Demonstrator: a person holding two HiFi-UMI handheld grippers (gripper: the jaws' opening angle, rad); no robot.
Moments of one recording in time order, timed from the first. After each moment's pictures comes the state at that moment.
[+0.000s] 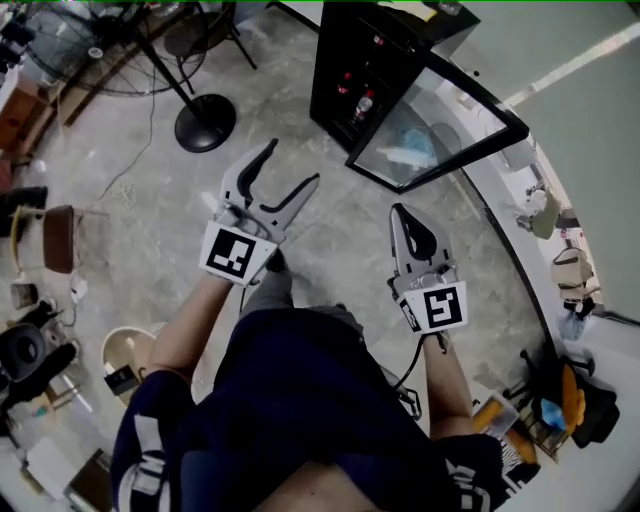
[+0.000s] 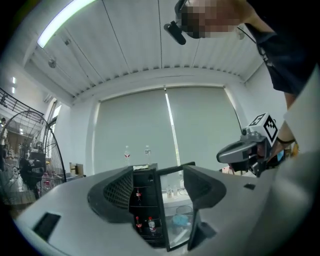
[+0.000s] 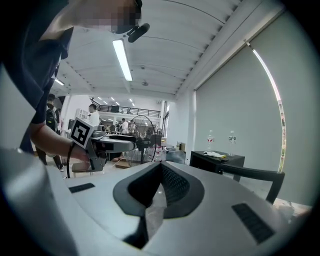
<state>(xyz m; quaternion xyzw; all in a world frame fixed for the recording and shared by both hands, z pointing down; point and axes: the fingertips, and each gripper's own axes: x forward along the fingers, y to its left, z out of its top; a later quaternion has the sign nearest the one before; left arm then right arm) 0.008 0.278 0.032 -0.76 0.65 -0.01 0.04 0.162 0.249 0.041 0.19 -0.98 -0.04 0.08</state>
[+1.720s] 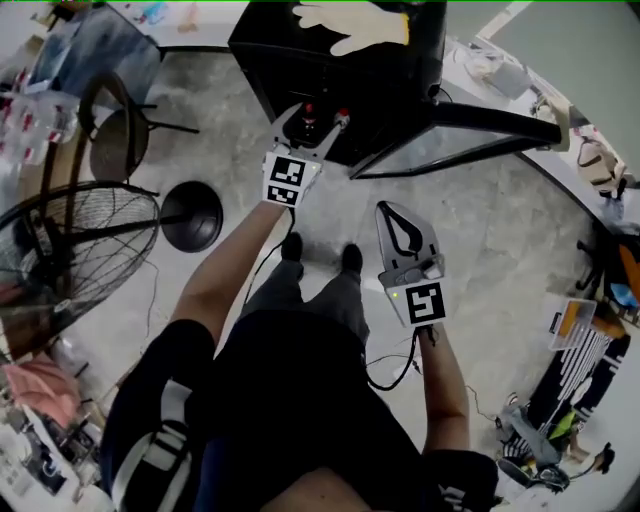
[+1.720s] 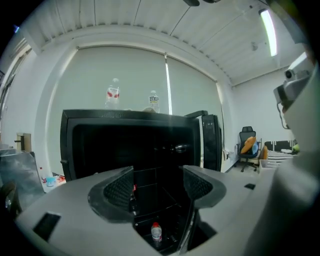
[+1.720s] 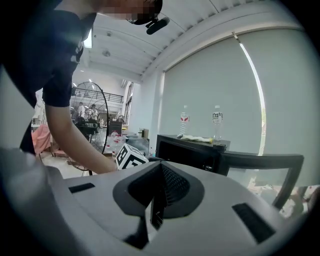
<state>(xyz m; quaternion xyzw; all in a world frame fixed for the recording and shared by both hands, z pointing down) -0.136 -0.234 0.271 -0.88 0.47 -0.08 -0.04 -0.050 -0.056 0.153 0.43 -0.89 0.00 0.13</state>
